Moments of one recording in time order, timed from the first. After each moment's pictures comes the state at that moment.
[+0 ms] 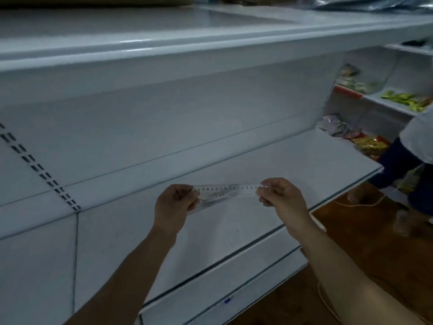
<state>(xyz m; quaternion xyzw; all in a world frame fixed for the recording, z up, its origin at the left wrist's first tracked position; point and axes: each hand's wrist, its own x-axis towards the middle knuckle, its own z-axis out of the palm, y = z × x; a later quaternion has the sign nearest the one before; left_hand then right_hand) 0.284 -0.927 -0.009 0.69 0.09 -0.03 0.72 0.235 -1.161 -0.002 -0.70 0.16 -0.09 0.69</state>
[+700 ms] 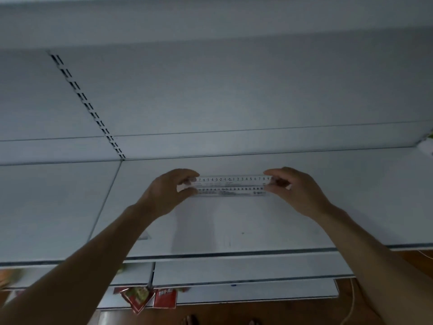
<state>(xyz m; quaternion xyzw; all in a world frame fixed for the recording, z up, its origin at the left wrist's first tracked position) 0.287 -0.885 -0.032 0.95 -0.06 0.07 0.31 0.347 -1.210 -0.031 -0.90 -0.21 0.01 0.38</state>
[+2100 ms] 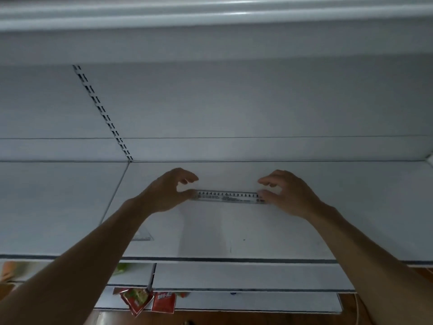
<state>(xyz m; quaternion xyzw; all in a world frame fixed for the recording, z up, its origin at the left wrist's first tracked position) 0.295 -0.872 -0.022 0.95 -0.02 -0.03 0.30 0.368 -1.194 -0.035 -0.93 -0.27 0.02 0.25</state>
